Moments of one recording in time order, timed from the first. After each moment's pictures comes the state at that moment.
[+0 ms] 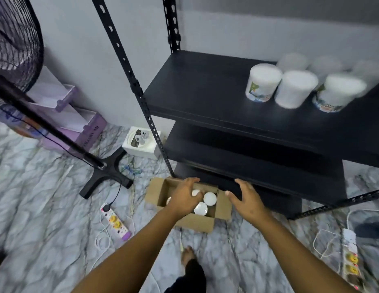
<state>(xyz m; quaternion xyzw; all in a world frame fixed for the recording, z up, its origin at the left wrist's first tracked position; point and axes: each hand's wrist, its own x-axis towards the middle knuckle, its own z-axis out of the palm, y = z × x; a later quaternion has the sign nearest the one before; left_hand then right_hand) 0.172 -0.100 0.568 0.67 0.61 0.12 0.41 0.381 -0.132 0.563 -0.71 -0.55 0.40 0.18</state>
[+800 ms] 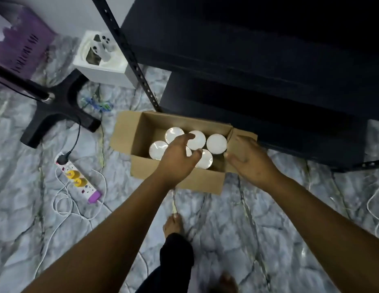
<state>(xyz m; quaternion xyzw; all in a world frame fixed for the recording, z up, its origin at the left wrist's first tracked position) 0.160 -0.071 0.200 0.60 0.66 0.15 0.43 0.363 -0.091 0.190 -0.69 -0.59 0.40 0.13</state>
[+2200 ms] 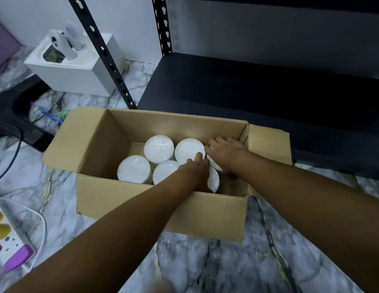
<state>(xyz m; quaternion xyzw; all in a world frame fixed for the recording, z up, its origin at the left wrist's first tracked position) 0.206 0.007 -0.103 0.81 0.48 -0.26 0.22 0.329 0.027 -0.084 -0.49 -0.84 0.01 -0.24</state>
